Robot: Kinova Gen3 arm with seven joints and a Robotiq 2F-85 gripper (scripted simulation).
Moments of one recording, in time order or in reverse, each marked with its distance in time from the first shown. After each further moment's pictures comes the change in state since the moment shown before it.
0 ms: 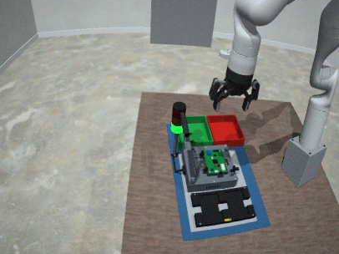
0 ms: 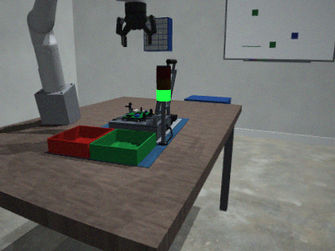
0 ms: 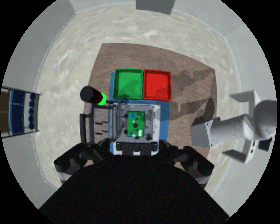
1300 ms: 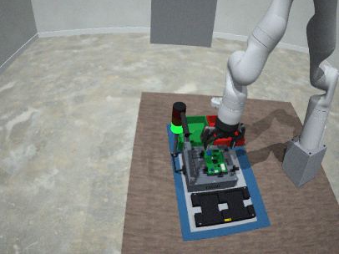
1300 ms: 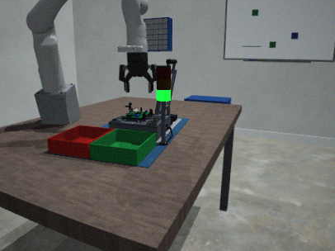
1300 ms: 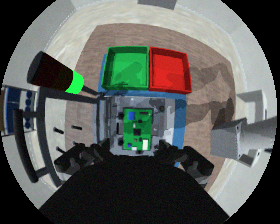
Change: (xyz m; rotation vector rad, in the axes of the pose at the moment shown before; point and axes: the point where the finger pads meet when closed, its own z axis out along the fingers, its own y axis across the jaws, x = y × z) arm -0.006 -0.003 0.168 0.015 -0.008 -0.009
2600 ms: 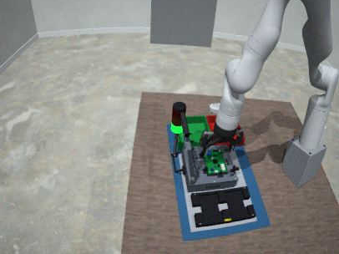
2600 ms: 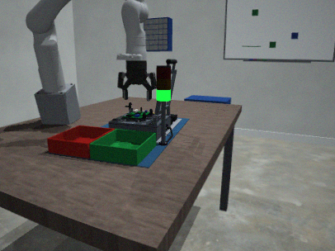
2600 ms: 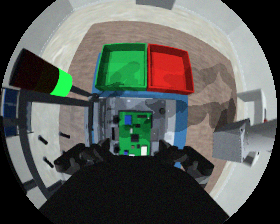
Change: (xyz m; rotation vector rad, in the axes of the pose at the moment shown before) arm 0.007 0.005 0.028 -0.019 0.011 0.011
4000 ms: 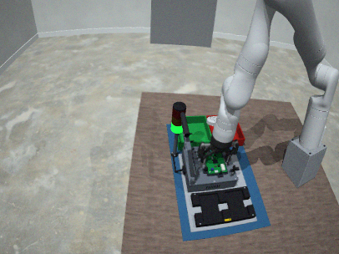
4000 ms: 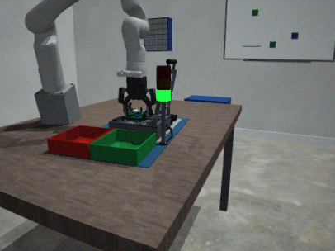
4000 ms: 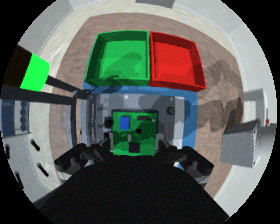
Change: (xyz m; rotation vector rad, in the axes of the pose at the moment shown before) arm 0.001 0.000 0.057 -0.003 0.001 0.001
